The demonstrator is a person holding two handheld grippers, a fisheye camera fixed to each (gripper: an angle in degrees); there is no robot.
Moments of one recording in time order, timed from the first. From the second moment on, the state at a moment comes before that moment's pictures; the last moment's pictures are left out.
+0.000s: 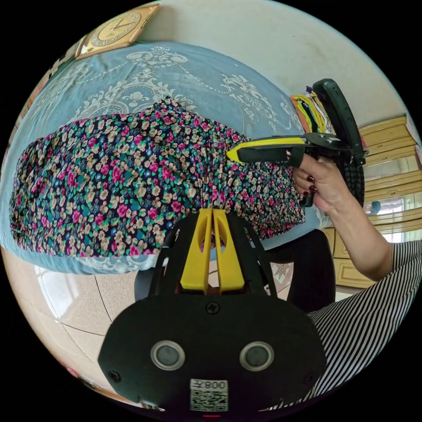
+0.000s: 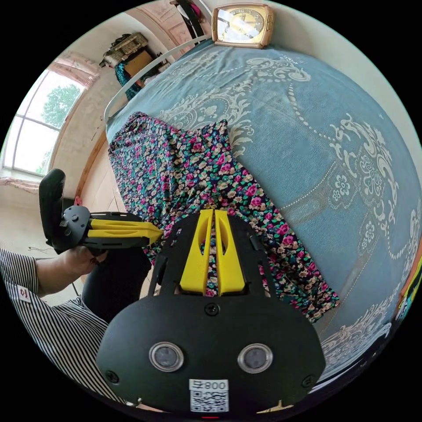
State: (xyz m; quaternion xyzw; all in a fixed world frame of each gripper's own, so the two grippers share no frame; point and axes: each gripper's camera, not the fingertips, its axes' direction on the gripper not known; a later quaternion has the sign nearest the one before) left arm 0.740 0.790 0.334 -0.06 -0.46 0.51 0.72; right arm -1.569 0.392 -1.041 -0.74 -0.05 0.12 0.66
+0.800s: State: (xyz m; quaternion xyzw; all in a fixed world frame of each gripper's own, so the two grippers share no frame) left arm 0.772 0.885 0.375 -0.07 -0.46 0.60 0.65; right arm -1.487 0.337 -1.188 -0.64 0.02 0.31 0.70
